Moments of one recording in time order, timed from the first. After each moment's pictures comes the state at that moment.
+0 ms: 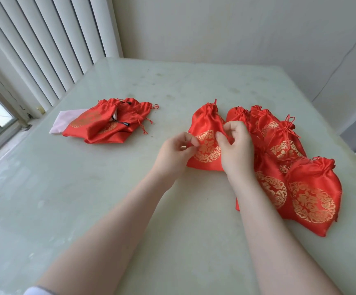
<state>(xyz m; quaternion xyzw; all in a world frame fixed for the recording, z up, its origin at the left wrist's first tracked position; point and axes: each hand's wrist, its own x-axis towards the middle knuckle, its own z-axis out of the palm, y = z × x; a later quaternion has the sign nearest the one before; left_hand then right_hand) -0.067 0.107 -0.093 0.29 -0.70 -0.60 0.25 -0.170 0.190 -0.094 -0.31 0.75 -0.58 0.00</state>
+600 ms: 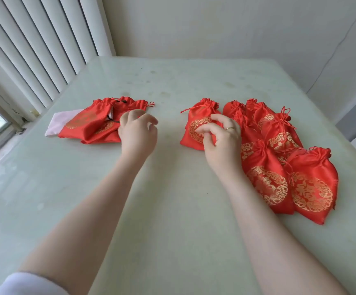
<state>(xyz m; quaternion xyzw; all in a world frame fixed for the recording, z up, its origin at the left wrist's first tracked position) -0.056 0.034 -0.095 0.43 -0.84 -0.20 0.28 -0.160 0.178 -0.102 -0.38 0.79 -0.47 -0.11</state>
